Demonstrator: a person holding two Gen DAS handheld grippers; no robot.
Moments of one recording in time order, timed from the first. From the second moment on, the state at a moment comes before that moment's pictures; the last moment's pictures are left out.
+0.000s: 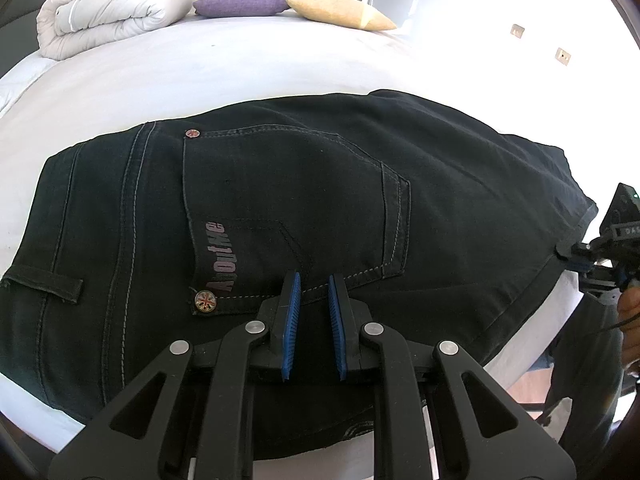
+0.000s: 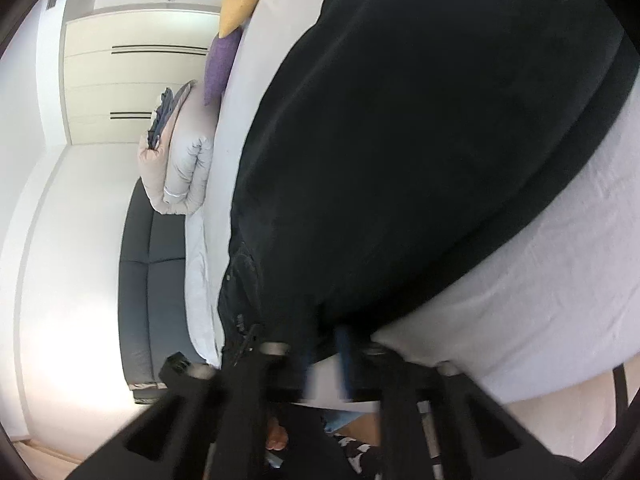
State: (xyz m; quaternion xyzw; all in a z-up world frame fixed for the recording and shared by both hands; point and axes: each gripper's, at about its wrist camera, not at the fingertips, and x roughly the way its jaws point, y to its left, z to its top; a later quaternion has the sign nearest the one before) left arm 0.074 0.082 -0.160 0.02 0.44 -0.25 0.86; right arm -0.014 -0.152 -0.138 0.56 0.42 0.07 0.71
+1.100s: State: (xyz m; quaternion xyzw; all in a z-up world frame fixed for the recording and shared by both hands) left arm 0.117 0.006 -0.139 0.03 0.46 -0.29 0.84; right arm 0.085 -0.196 -0.137 0.49 0.42 0.09 0.76
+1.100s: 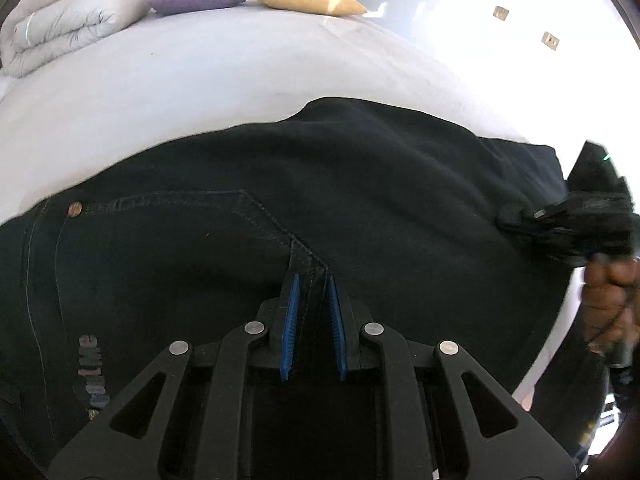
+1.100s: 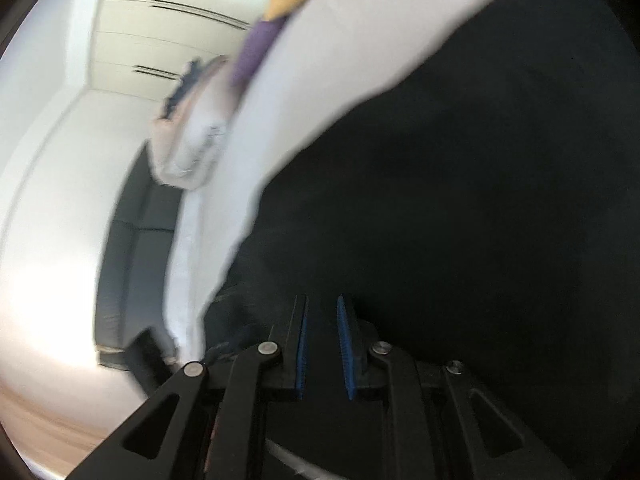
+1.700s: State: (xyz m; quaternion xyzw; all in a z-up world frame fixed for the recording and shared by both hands) left arm 0.154 -0.052 -0.102 0.06 0.44 -0.37 0.82; right arm 0.079 -0.208 -0.097 0.50 0.34 0.05 0.79
